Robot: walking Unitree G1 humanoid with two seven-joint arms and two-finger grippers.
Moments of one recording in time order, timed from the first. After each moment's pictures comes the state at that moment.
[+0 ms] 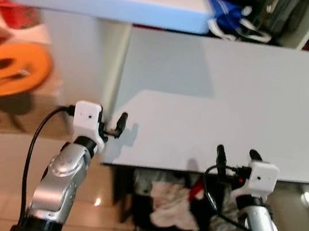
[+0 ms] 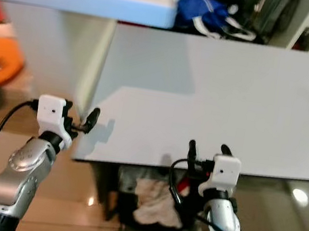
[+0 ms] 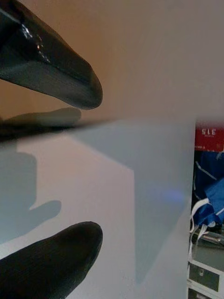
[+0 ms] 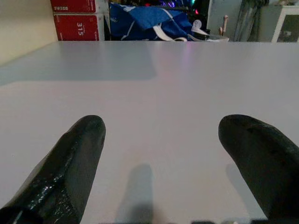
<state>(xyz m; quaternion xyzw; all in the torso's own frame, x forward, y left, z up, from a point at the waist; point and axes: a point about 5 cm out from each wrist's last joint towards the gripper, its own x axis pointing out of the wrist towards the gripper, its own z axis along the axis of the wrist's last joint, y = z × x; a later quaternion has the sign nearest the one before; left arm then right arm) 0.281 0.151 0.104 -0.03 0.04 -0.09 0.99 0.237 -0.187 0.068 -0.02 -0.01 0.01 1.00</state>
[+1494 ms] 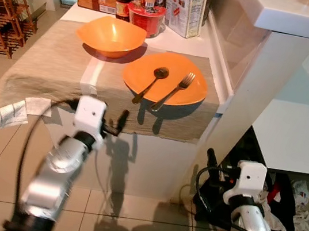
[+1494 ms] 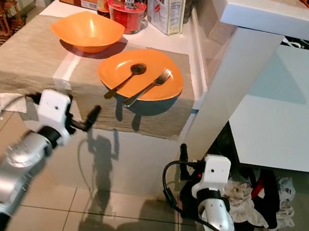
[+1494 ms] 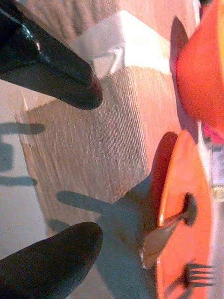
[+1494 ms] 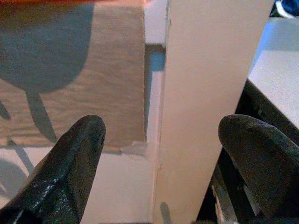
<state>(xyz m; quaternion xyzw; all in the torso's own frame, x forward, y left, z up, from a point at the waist) 0.288 0.165 0.125 0.08 0.04 -0.12 0.99 0.236 -0.176 0.052 -0.02 0.03 0.04 1.00</state>
